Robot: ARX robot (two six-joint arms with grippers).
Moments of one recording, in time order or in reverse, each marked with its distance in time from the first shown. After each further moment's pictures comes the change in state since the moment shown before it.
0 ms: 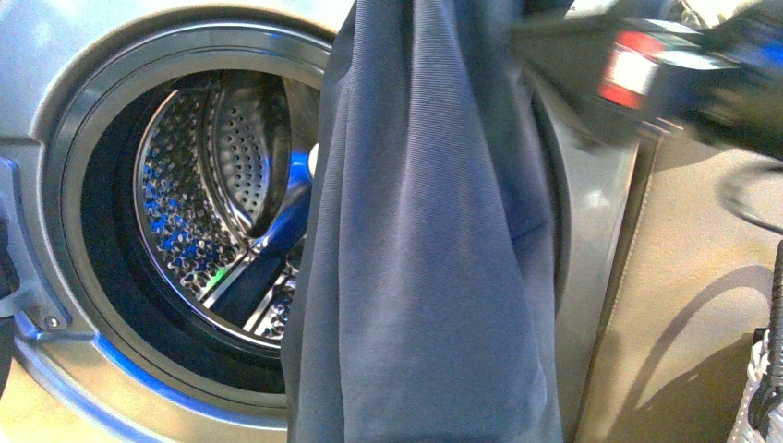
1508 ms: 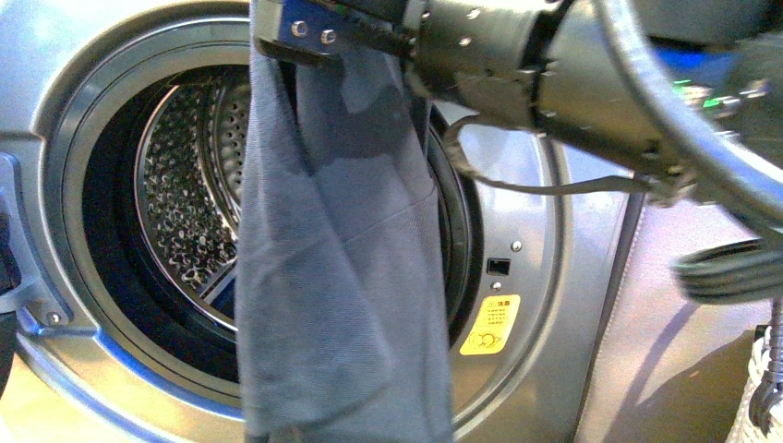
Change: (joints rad) left arm 0.000 0.000 0.000 0.000 -0.002 0.000; right arm 0.241 0.196 0.256 -0.097 0.283 0.211
